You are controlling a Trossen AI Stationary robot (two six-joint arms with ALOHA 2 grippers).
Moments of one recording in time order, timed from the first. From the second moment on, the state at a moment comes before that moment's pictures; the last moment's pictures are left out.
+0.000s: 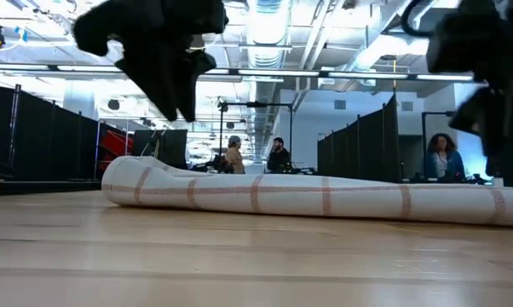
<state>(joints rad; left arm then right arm) -0.18 1.62 1.21 -0.83 -0.16 0.14 0.47 1.24 0.60 -0.37 -0.01 0.76</state>
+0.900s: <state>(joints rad) -0.19 1.67 0.98 -0.73 -0.17 -0.18 0.67 1.39 0.61 -0.61 0.09 0.89</state>
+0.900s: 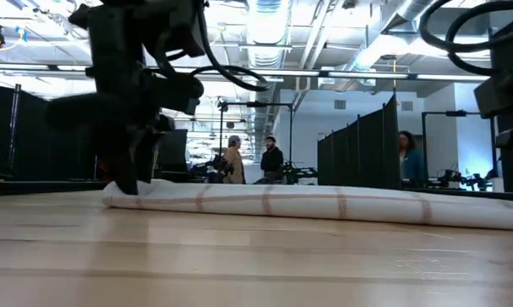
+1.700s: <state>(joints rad) -0.16 1.78 1.17 -0.76 -0.16 -0.09 0.67 1.52 0.75 -0.65 0.21 0.91</state>
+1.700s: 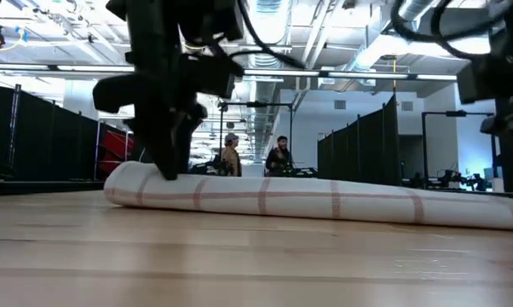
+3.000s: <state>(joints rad) 0.11 1.31 0.79 -0.74 -0.12 -0.31 -0.06 1.28 0.61 -0.64 -0.01 0.24</state>
